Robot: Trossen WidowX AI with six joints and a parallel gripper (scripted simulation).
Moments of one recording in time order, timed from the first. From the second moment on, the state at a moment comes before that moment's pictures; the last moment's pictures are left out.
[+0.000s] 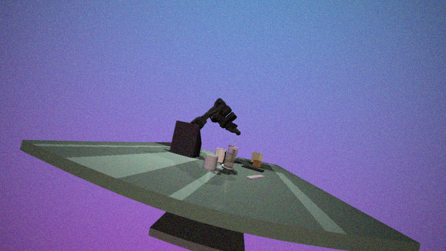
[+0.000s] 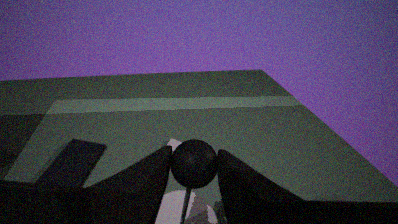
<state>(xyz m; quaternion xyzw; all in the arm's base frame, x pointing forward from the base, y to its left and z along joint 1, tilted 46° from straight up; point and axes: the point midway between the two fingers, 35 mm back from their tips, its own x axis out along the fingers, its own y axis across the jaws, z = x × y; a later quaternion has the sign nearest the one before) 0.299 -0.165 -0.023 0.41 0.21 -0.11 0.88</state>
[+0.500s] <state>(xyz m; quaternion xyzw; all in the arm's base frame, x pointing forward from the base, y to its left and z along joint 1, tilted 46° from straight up) 0.308 -0.152 -0.040 0.41 0.21 -0.11 0.88</state>
